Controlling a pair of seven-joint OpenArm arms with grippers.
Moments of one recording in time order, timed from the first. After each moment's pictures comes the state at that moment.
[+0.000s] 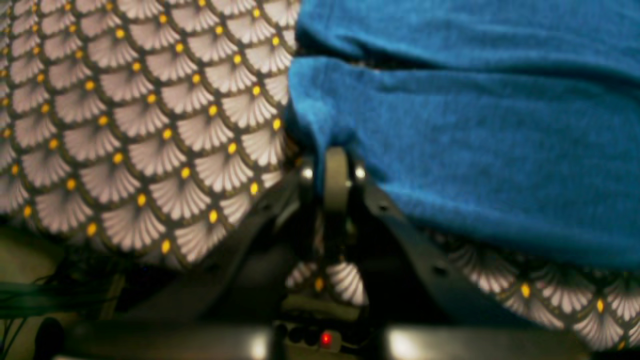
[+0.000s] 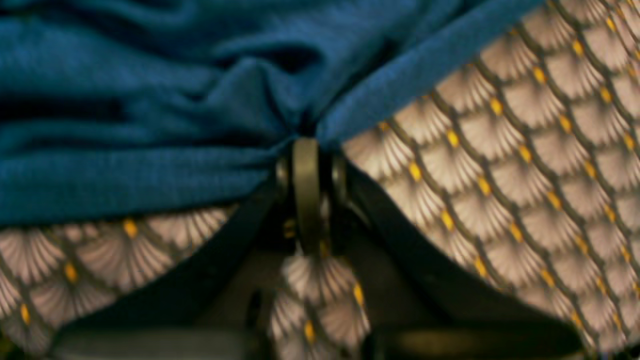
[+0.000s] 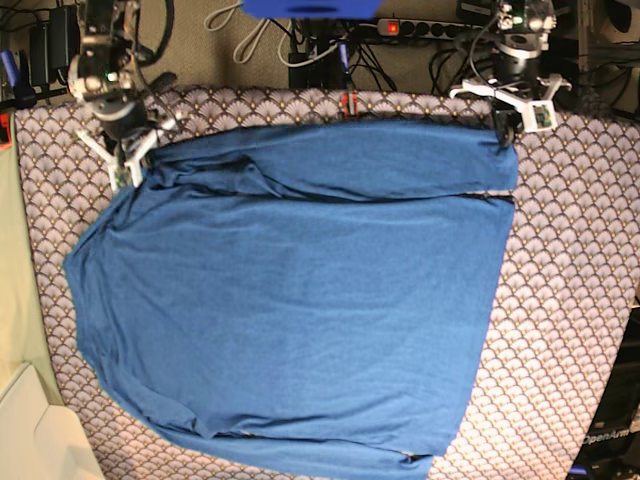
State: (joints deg) left arm 36.6 -10.8 -8.4 96.3 -17.2 -0.6 -0.5; right arm -24.6 6.5 13.0 101.6 -1.1 14.9 -35.1
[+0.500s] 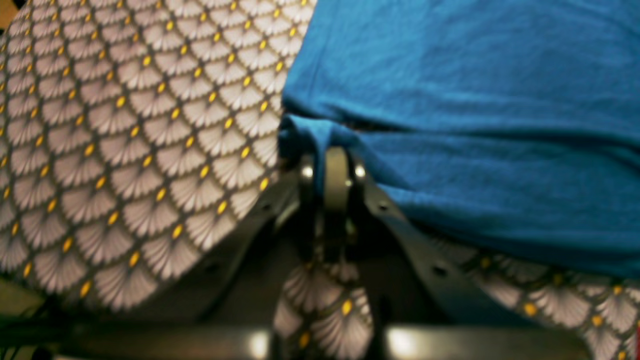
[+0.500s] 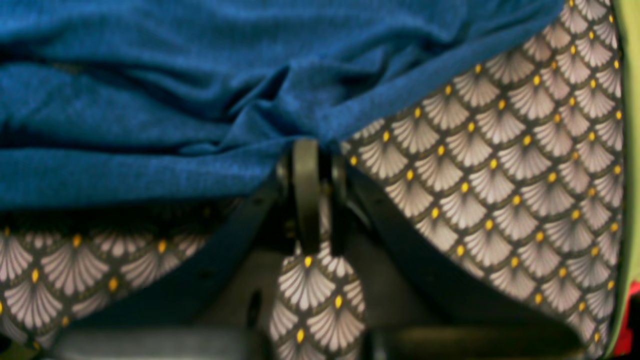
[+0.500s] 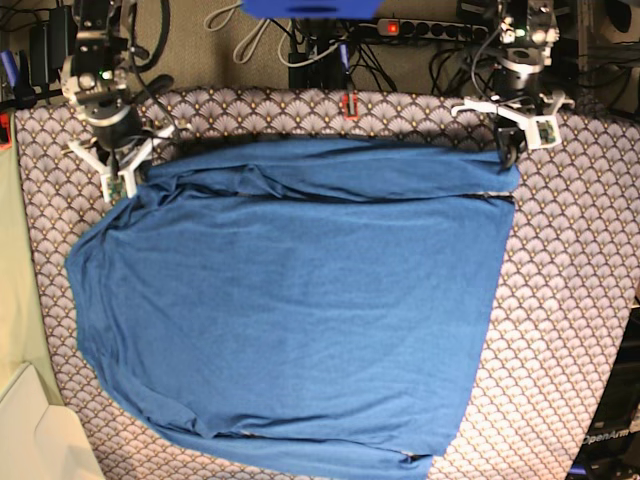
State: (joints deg) left arm 33.6 -10.8 -8.4 97.8 -17.2 -0.6 0.0; right arm -24.1 6.5 13.0 107.2 -0.9 14.9 -34.9
